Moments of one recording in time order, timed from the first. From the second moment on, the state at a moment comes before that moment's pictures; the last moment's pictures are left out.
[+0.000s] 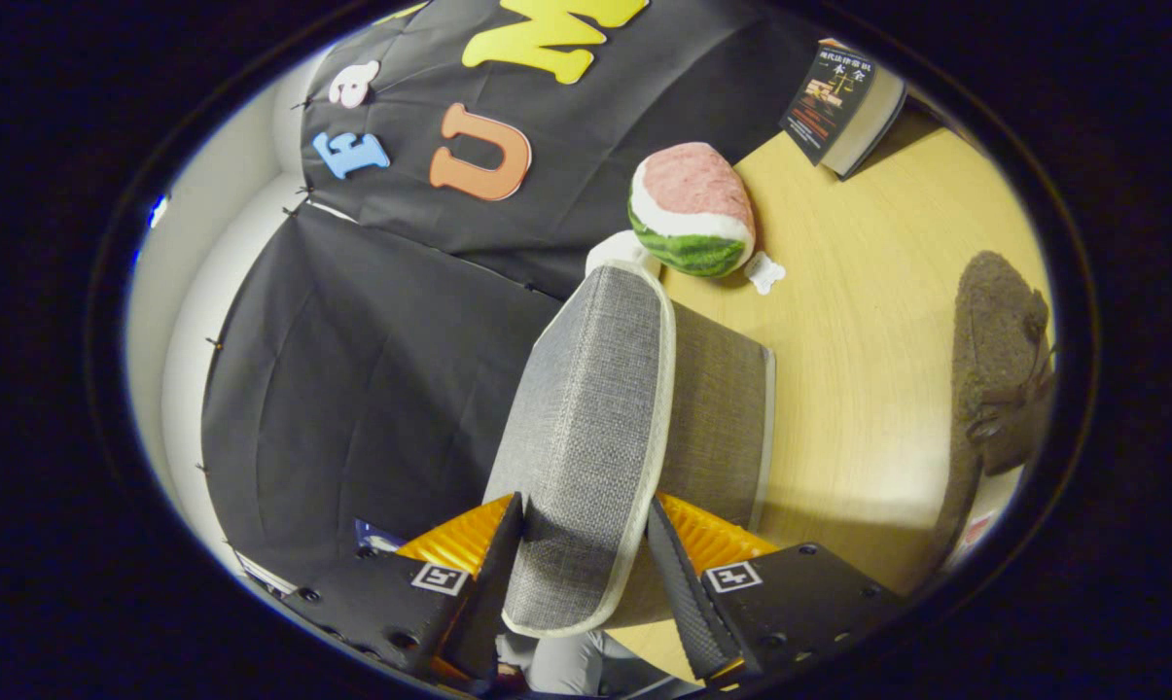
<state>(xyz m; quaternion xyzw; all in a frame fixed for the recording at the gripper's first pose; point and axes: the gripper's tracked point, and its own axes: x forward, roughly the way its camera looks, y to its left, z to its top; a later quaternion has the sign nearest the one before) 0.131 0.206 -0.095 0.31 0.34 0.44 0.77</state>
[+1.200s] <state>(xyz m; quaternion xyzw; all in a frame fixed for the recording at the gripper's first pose) 0.079 0.249 0.083 0.18 0.19 0.42 0.87</state>
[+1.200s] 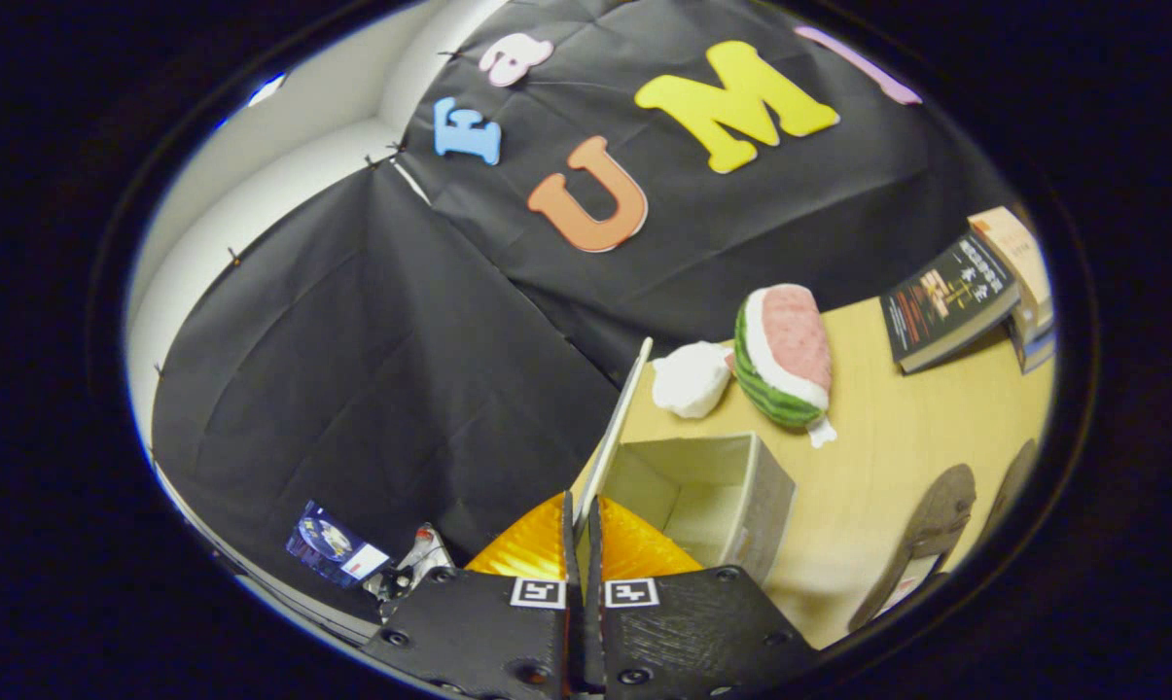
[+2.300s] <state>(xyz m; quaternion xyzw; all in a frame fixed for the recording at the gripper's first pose) 0.046 0.447 0.110 0.03 0.12 0.41 0.90</state>
